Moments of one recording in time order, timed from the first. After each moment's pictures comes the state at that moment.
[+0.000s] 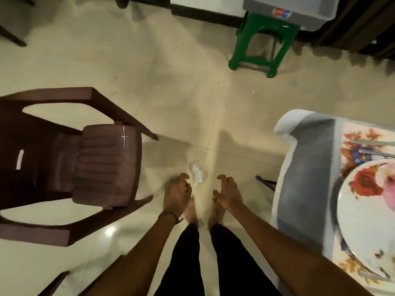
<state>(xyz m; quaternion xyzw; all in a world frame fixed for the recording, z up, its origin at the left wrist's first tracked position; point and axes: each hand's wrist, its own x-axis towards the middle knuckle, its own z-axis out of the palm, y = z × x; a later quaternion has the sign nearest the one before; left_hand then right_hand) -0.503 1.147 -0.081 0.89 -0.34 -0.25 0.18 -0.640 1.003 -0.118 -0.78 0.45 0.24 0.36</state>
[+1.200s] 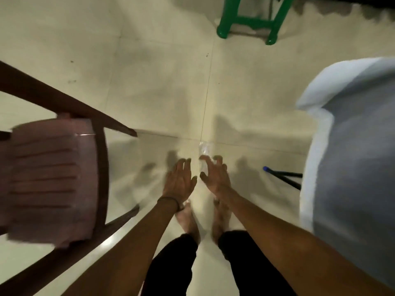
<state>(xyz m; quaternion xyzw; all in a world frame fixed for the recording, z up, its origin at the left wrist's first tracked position) -0.473 1.087 -0.302 0.84 -0.44 -0.30 0.07 -0.579 0.981 -0.341 -0.81 0.44 0.15 0.35</state>
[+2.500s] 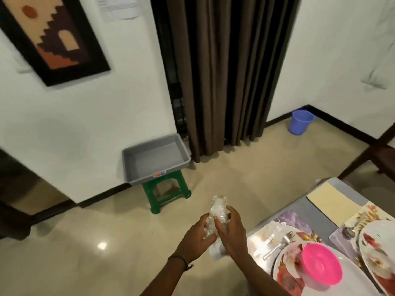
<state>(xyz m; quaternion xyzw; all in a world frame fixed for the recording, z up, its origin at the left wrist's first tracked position) -0.513 0.686 0.134 0.58 -0.63 -0.45 0.24 -0.660 0.662 0.107 -0.55 0.66 -0.34 0.37</state>
